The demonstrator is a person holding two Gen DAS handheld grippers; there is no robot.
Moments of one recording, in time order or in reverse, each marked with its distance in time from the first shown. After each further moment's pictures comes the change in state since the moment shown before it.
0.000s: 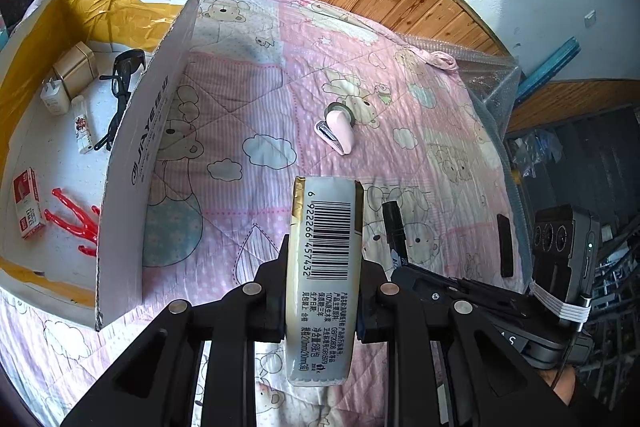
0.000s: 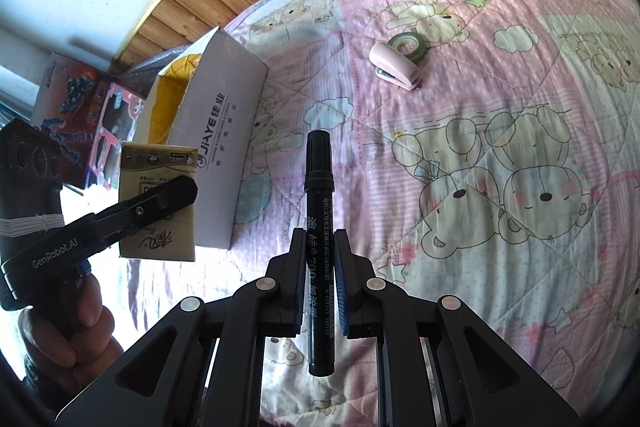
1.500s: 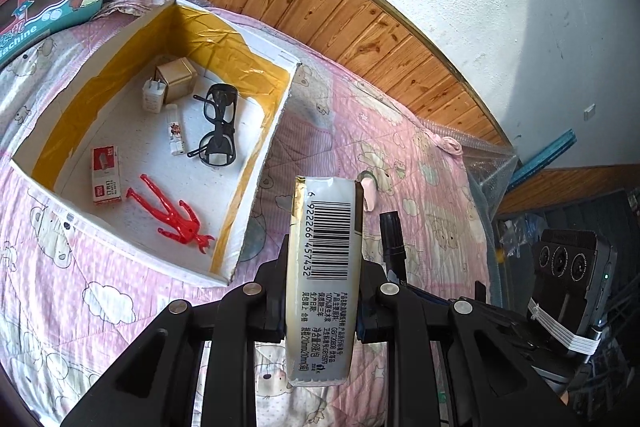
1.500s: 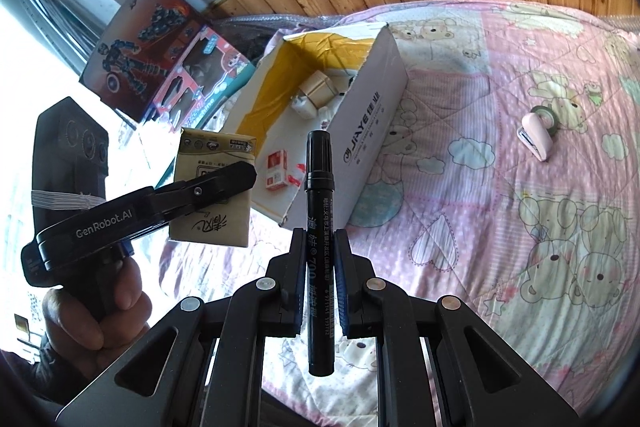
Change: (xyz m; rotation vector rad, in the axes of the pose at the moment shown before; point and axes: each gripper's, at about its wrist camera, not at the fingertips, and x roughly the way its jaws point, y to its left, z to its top) left arm -0.108 0.073 -0.024 -0.218 -0.226 -0.018; right arm -0.005 0.141 0.000 -0.325 0.040 0.132
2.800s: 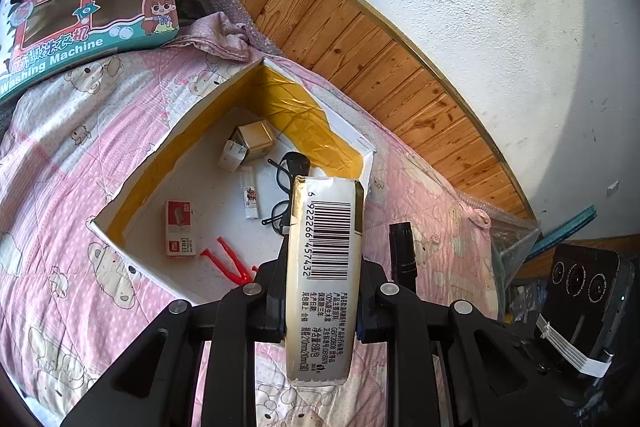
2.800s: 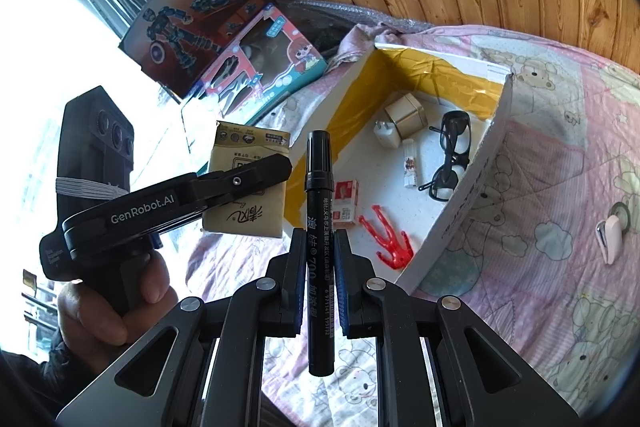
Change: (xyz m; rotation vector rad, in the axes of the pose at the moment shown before) left arm -0.041 0.067 0.061 -0.149 -0.139 0.095; right arm 0.063 0.070 0.076 -0.168 0.075 0.134
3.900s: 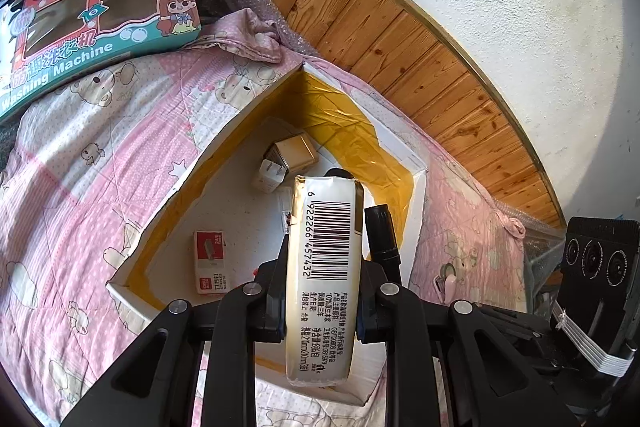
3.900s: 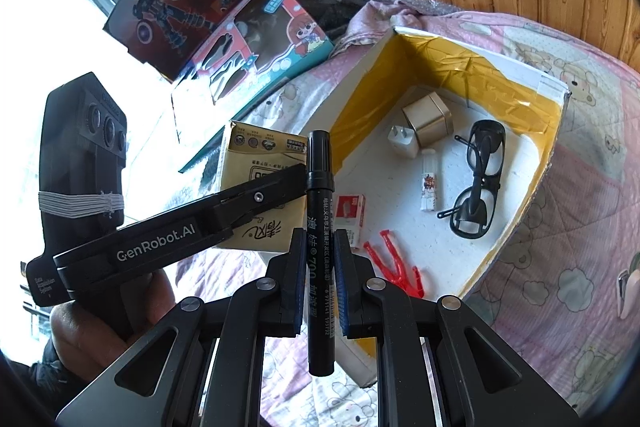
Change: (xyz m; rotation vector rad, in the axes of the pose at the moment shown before) left arm 0.041 0.028 0.034 -0.002 0.031 0.103; right arm 0.070 -0.003 0.047 -0.032 0.105 0.009
